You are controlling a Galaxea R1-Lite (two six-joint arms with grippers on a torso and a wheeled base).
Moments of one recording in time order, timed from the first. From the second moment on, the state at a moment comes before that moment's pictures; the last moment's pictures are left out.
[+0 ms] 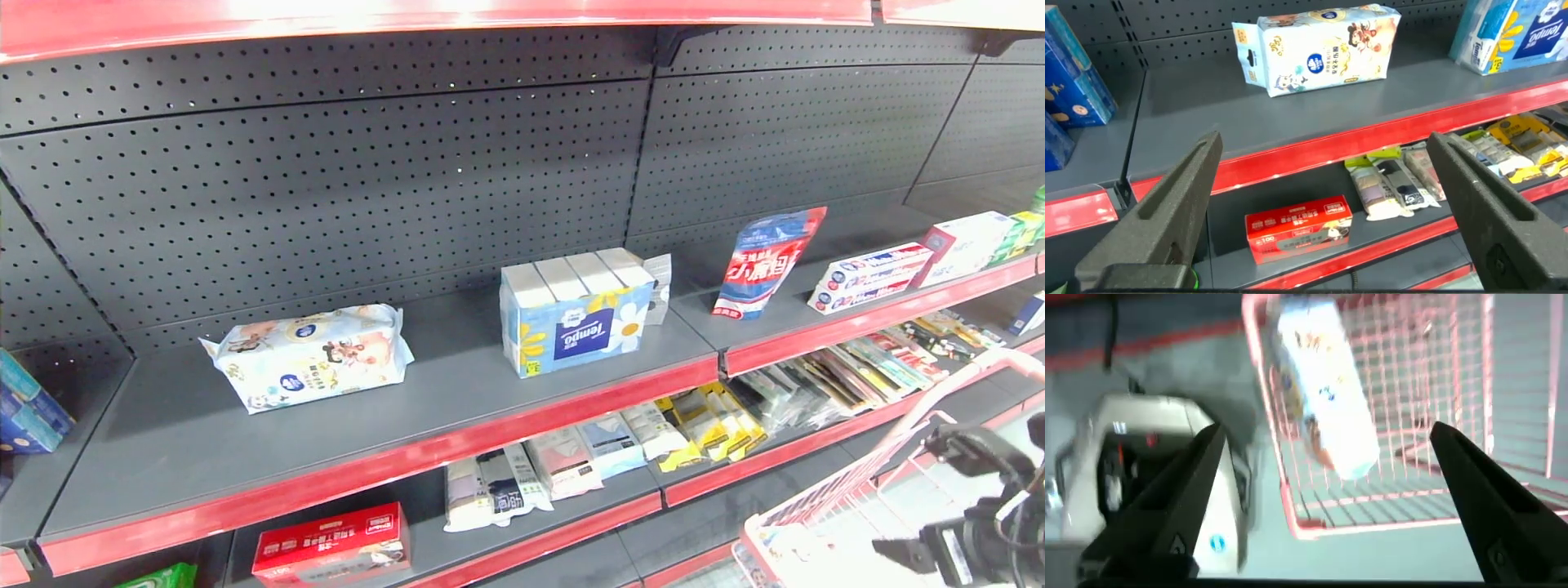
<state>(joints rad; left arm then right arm) 0.00 0.00 0.00 0.00 -0.01 0.01 -0.28 1.56 -0.24 -0.32 0.08 -0.39</state>
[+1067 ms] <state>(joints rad) 0.00 0.00 0.00 0.00 -0.01 0.01 -0.34 1.84 -0.17 -0.41 0.12 -0.50</state>
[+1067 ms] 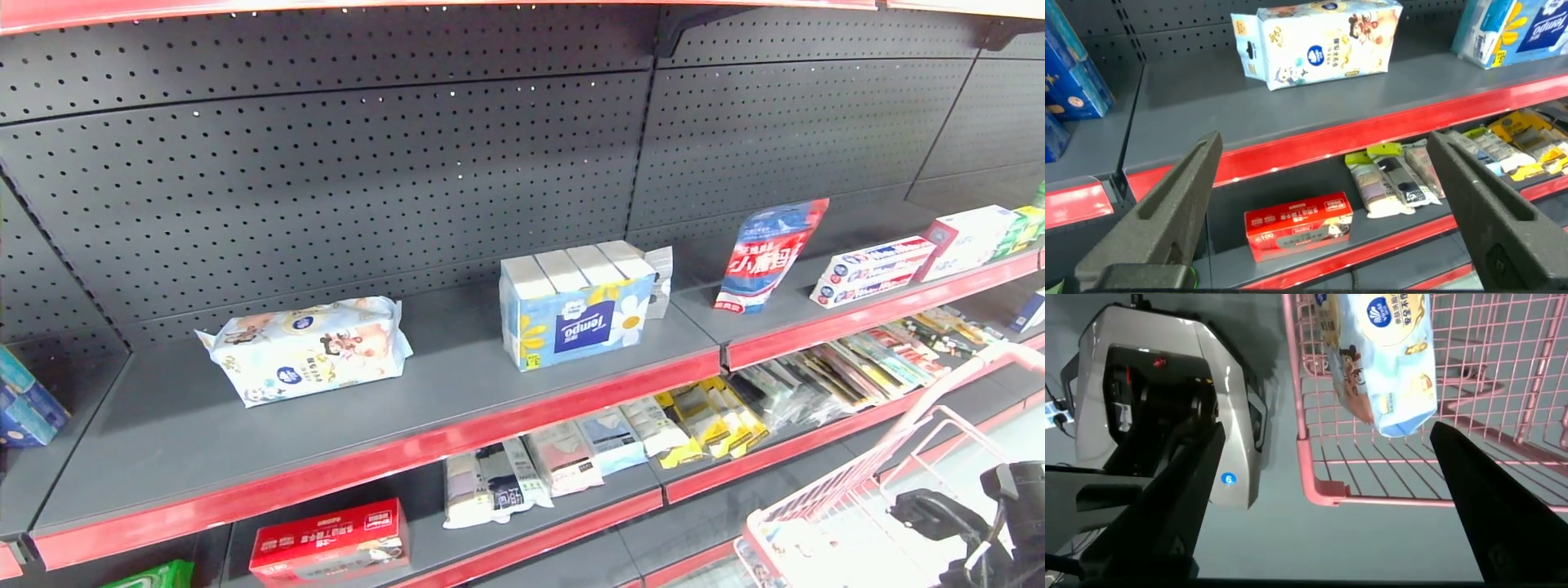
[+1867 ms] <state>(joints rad) 0.00 0.00 0.00 0.00 -0.01 0.01 -0.37 1.86 -0.19 -0.40 0.08 -0.53</state>
